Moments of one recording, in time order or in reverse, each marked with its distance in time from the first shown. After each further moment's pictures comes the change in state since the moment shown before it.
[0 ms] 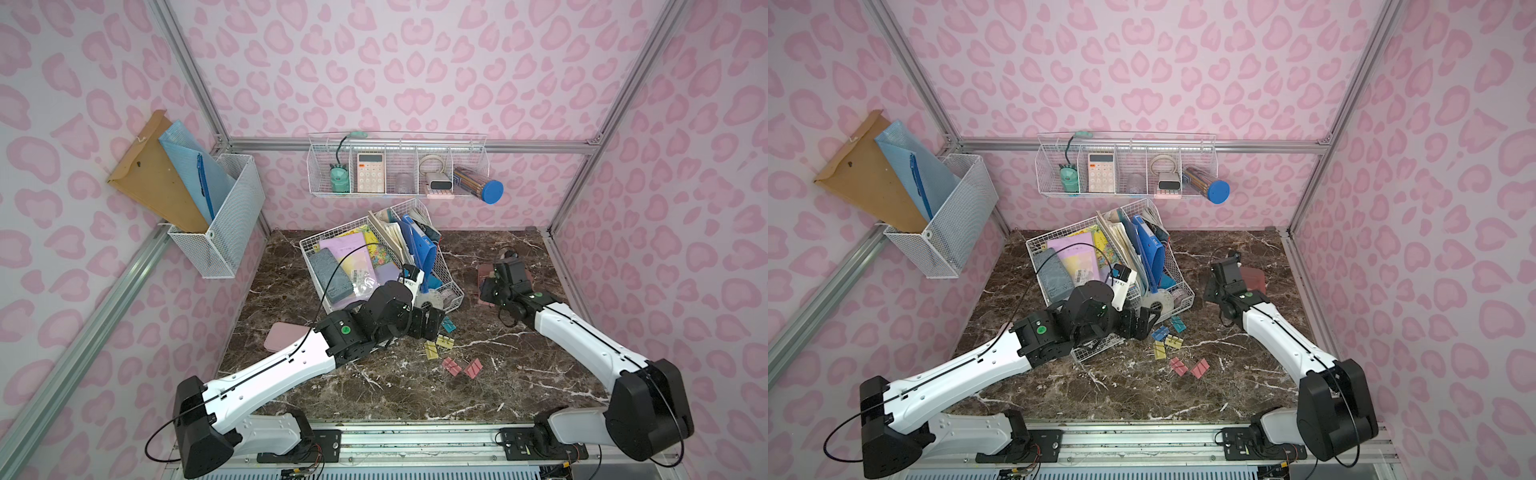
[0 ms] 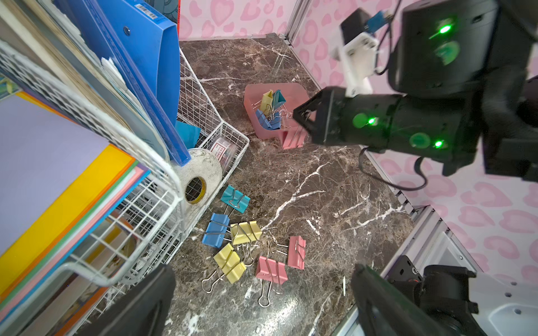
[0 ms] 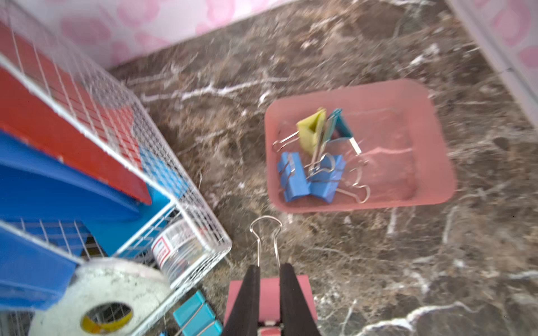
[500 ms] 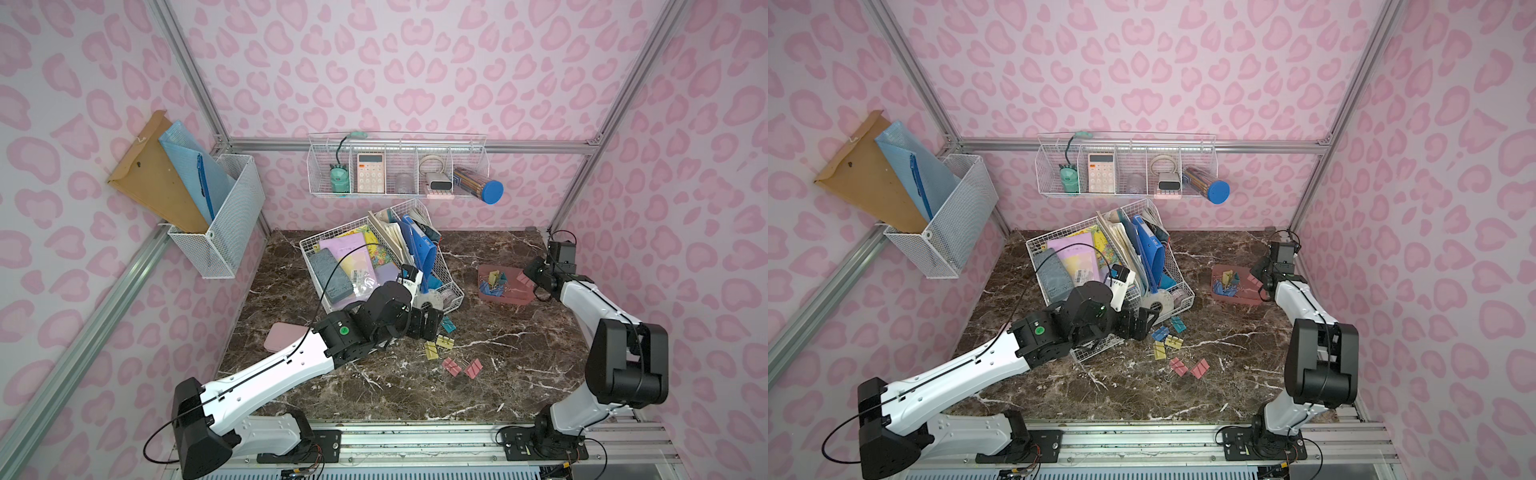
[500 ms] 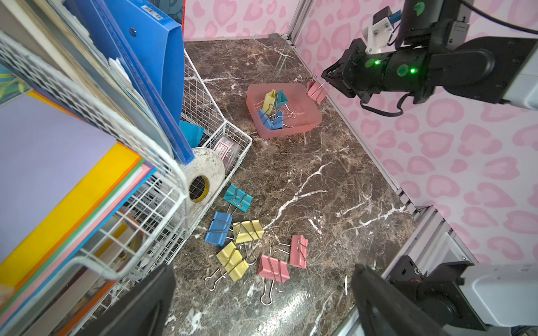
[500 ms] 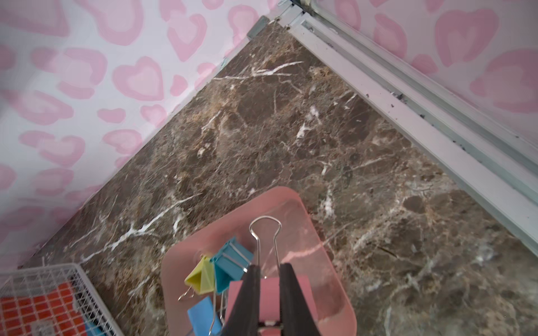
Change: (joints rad) left arm 0.000 -0.014 -0.004 -0.015 -0.015 0.000; right arm -0.420 0.343 0.169 0.174 -0.197 0.053
